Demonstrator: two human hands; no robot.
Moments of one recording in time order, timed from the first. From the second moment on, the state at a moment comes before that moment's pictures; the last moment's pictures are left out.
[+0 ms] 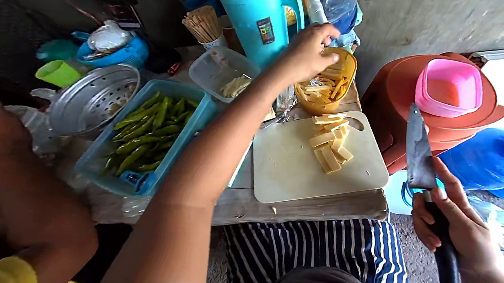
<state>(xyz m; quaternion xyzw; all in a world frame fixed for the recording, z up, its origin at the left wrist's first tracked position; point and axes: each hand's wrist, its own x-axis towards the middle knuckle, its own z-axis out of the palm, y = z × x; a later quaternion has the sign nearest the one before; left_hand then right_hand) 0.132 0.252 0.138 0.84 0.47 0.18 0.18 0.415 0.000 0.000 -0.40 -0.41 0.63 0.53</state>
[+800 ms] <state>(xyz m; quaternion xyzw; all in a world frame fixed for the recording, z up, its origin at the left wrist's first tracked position) 0.034 0.142 0.108 0.80 0.54 0.22 0.11 0.381 -0.013 0.022 -0.39 -0.46 0.62 0.50</state>
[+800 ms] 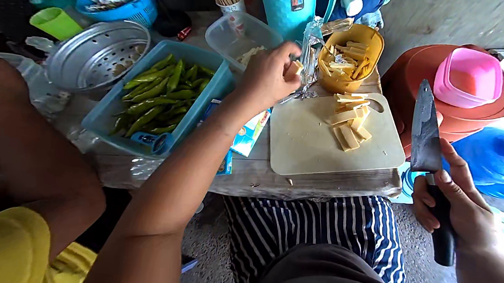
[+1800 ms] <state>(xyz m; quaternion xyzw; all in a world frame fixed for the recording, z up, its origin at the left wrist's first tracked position) 0.050 0.062 0.034 0.77 0.58 0.16 0.23 0.357 -0.007 0.018 -0.39 -0.51 0.64 0.42</state>
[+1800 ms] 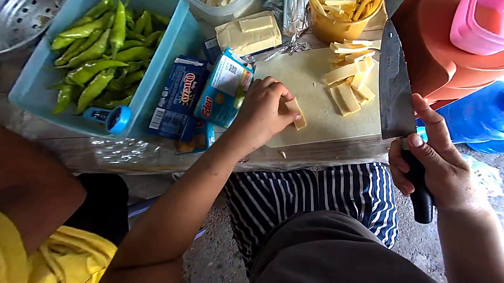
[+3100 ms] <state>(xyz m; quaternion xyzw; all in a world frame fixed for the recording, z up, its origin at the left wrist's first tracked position) 0.034 0.067 0.028 0.93 0.34 0.08 0.05 0.351 0.003 0.021 -0.39 -0.56 0.61 0.41</state>
